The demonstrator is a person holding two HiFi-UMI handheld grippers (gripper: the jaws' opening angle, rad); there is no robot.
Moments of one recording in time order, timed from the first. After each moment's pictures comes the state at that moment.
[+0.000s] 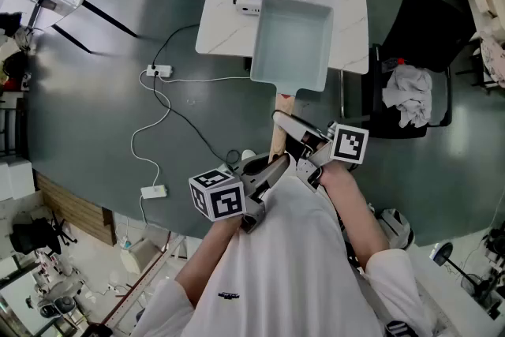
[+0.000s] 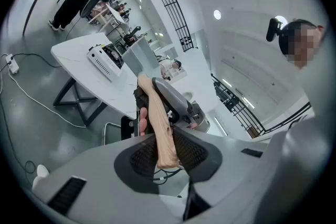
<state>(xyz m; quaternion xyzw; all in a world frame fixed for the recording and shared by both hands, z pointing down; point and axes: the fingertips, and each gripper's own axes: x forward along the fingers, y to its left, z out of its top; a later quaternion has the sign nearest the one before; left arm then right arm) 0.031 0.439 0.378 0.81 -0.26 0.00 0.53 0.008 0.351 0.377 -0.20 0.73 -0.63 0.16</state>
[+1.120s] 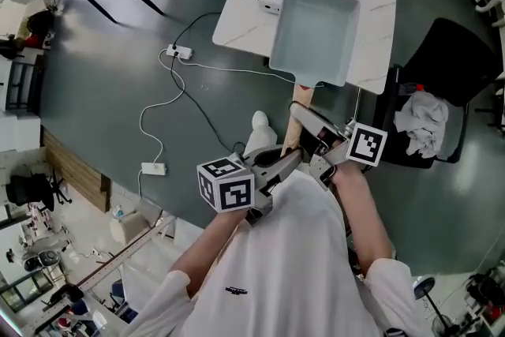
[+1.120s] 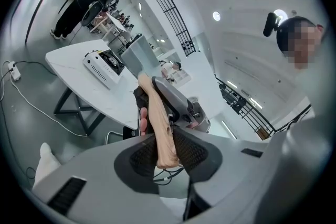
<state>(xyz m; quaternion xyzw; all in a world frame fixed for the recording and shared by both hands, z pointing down) 0.090 0.386 0.384 0.80 -0.30 -0.01 0.51 0.059 0.302 0.379 -0.15 0.75 -0.63 0.14</state>
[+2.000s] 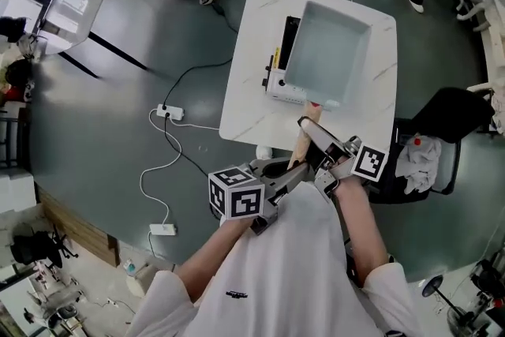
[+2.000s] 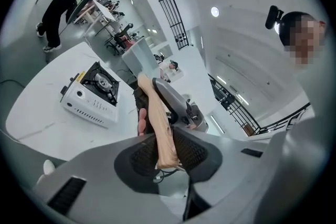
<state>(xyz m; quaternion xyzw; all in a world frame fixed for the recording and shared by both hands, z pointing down) -0.022 0.091 0.369 0.83 -0.21 0.01 0.51 -0.037 0.003 0.364 -0.22 0.74 -0.60 0.20</state>
